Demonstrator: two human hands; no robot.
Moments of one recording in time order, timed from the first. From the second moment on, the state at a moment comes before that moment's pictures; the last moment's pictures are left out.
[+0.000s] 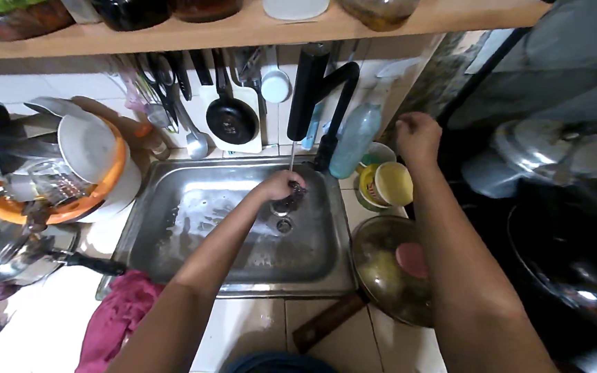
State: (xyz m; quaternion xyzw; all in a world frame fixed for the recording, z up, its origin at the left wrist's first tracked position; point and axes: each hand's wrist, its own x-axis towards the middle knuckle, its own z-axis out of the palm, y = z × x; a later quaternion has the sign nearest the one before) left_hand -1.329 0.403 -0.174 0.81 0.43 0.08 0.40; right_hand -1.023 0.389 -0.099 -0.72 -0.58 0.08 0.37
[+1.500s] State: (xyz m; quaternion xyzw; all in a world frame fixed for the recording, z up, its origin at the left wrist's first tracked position) left_hand -1.363 0.367 -0.304 0.90 0.36 -0.10 0.22; right_hand -1.209 0.371 -0.156 -0.60 -0.63 0.37 0.32
